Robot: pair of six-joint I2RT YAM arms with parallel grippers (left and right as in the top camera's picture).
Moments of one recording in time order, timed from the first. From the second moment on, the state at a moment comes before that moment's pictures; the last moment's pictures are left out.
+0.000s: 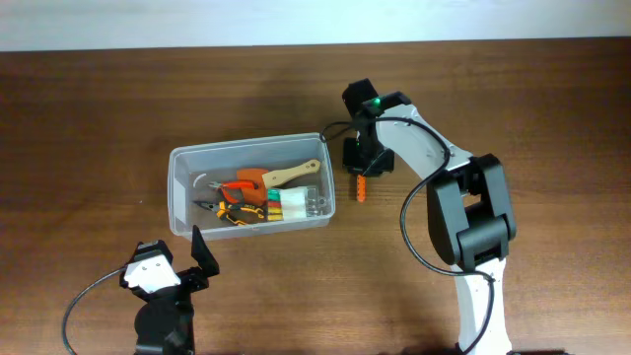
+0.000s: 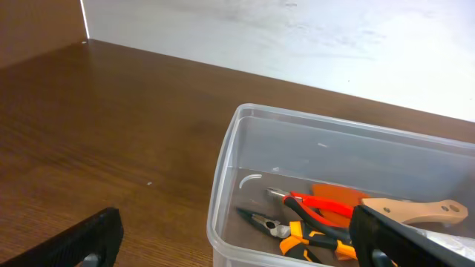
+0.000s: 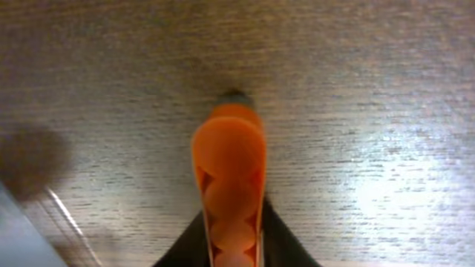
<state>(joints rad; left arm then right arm) -0.13 0.02 0.10 -0.29 -0.33 -0.22 0.36 2.29 1.78 -1.01 -0.08 0.47</state>
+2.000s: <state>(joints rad) -0.13 0.02 0.10 -0.29 -0.33 -0.22 0.85 2.06 2.50 -1.39 0.14 -0.26</state>
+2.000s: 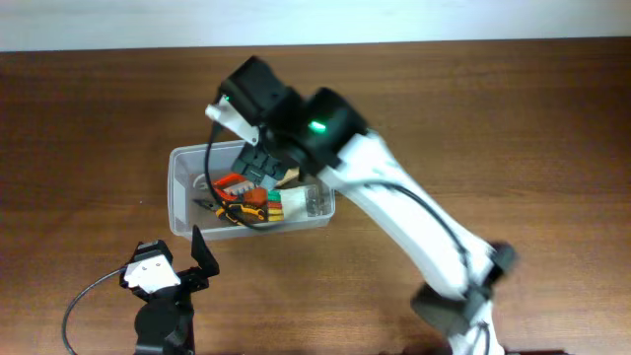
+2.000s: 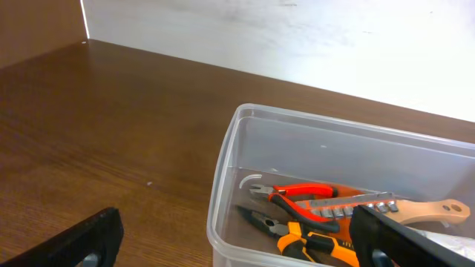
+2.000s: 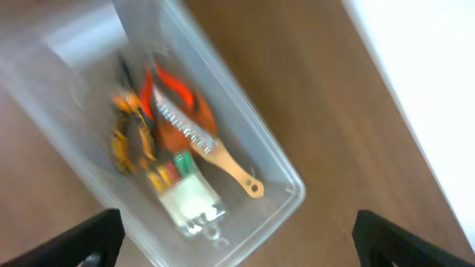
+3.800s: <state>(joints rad) -0.13 0.02 0.10 -0.29 -0.33 -0.22 0.02 0.25 0.40 -0.43 -0.29 -0.03</state>
